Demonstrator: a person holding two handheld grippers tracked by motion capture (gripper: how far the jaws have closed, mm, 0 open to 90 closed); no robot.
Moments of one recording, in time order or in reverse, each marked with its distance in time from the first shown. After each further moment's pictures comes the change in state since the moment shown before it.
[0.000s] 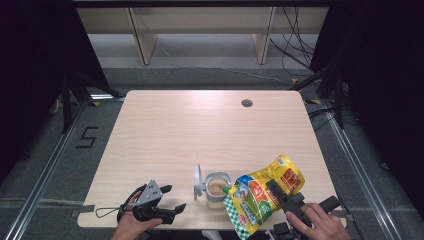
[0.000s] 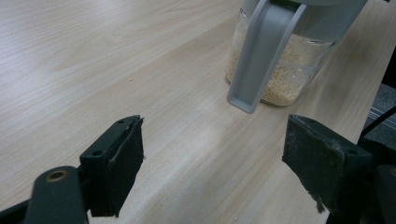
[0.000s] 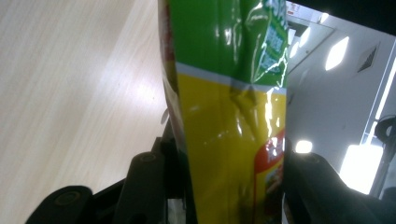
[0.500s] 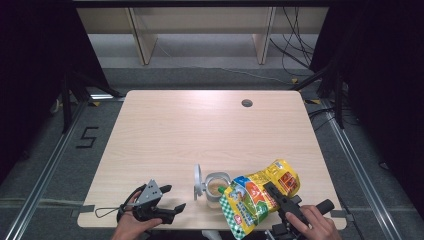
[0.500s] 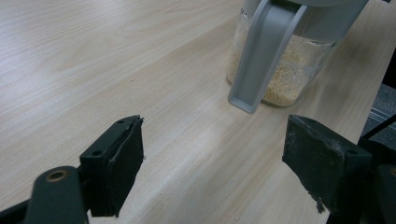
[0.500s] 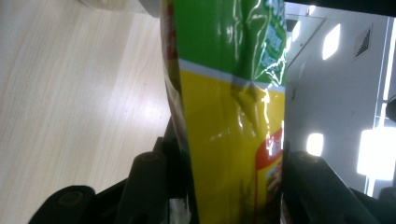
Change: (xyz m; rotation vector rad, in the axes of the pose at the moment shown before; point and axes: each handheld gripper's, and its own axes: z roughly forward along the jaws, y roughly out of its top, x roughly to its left) left arm 0.002 0.001 -0.001 -0.001 0.006 0.026; right arm 0.012 0.004 0.004 -0.041 -0.010 0.147
